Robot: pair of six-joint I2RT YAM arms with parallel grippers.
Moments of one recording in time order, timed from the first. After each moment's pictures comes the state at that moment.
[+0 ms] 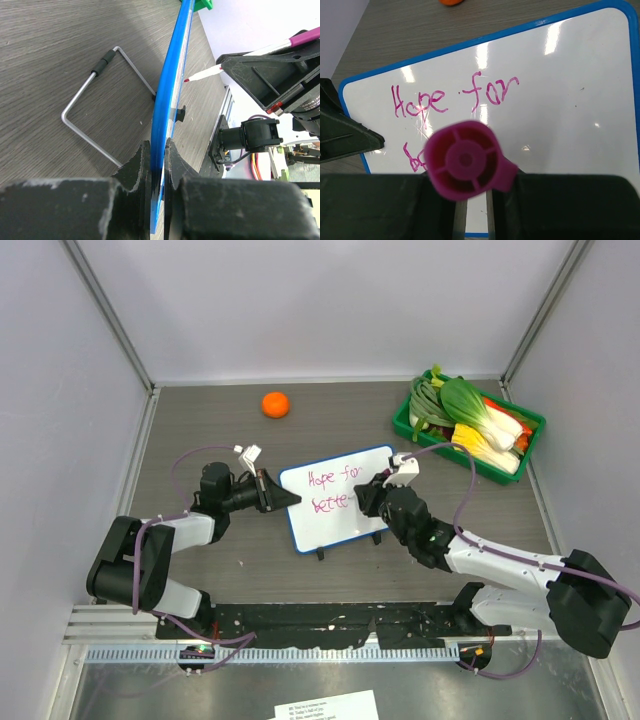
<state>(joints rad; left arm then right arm) -0.25 1.45 0.44 0.67 0.85 -0.70 0.84 1.12 0.49 0.34 0.43 0.57</state>
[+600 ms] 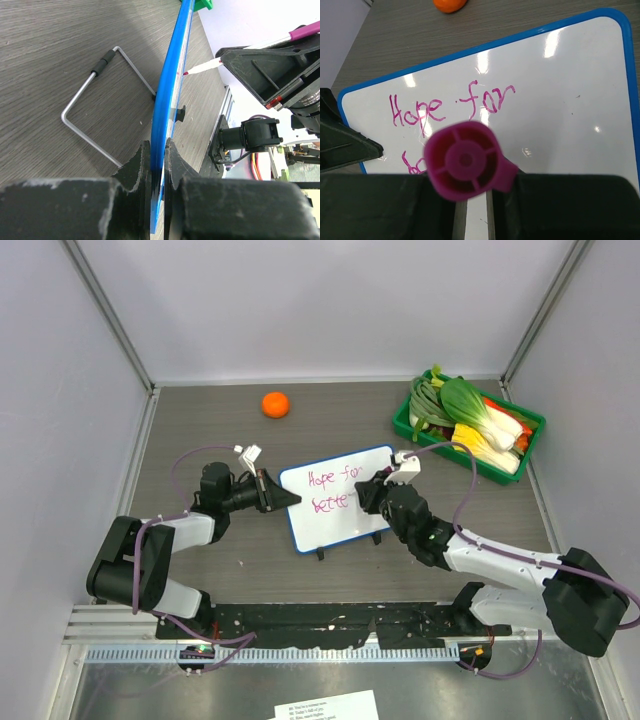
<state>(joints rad) -0.25 1.45 0.44 0.67 0.85 -0.70 0.82 1.13 0.49 0.37 0.42 0.57</state>
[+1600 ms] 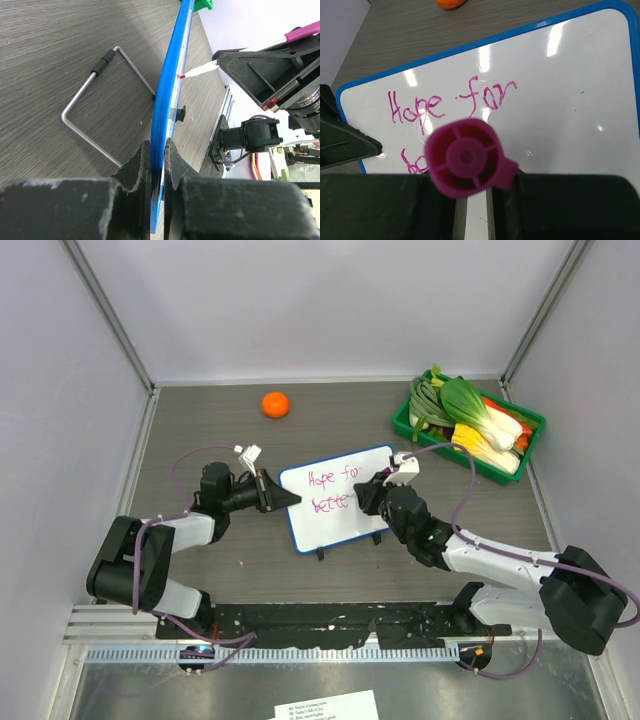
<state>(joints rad) -0.25 1.45 0.44 0.67 0.85 -0.70 0.82 1.15 0.48 0.40 0.42 0.58</state>
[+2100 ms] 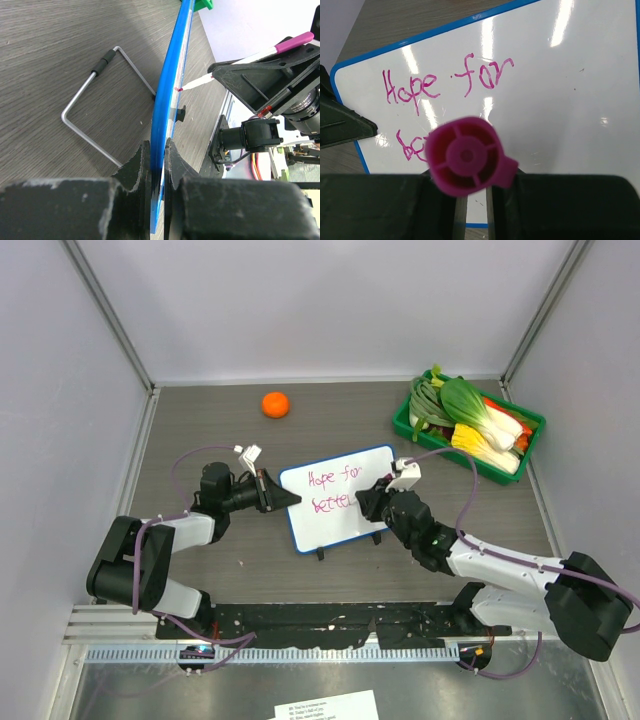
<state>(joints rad) -0.26 1.45 0.44 0.67 0.85 -0.70 0.82 1.10 0.43 0.37 0.37 0.59</state>
